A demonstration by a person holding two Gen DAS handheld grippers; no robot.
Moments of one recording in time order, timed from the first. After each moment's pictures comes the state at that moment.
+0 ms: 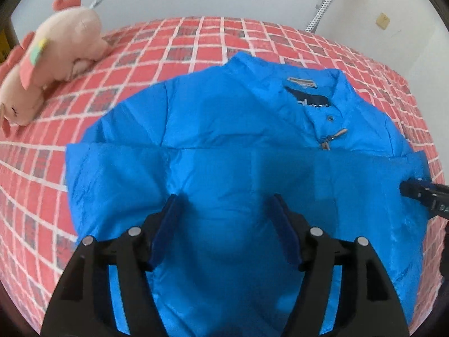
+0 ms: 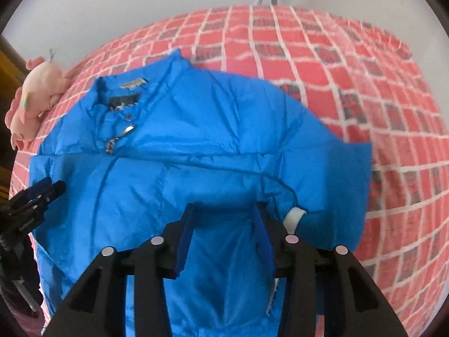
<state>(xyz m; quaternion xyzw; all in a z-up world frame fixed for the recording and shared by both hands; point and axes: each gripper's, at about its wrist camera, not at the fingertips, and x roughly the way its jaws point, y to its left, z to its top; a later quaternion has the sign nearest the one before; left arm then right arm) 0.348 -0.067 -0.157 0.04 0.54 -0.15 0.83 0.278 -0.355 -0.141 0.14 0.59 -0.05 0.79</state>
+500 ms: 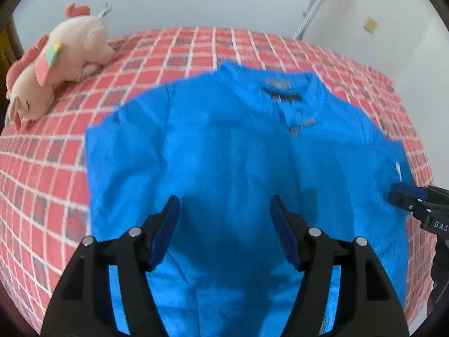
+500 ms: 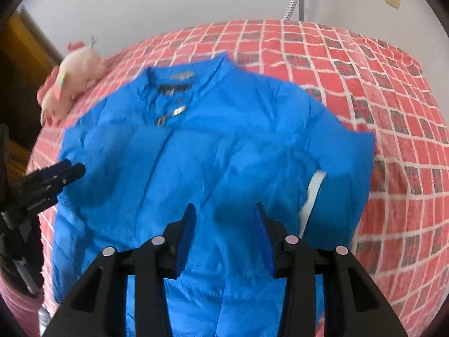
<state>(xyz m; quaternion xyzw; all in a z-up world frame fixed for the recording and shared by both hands) 0.296 -0.068 -0.125 0.04 0.53 -0.16 0.83 0.228 -0.312 -0.109 0.11 0.57 0.00 0.81</state>
